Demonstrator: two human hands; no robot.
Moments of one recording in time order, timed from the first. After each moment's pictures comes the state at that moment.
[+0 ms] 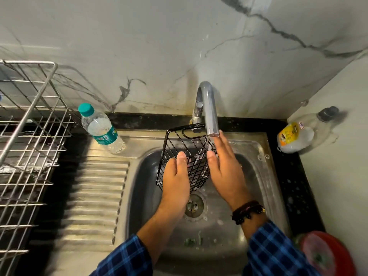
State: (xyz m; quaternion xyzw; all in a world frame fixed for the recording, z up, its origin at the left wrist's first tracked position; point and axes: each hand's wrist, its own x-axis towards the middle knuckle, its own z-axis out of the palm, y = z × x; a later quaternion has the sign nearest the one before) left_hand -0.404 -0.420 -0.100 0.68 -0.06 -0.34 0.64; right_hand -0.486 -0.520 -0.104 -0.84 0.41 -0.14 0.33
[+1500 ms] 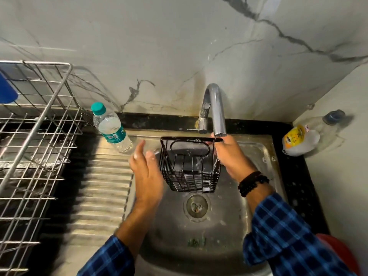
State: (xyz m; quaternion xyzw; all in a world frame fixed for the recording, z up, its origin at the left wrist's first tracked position) left_hand -0.353 -0.372 -0.096 0.80 -0.15 -0.18 0.55; right_hand -0.446 -0.554 -0.091 -0.67 0.45 -0.15 0.57
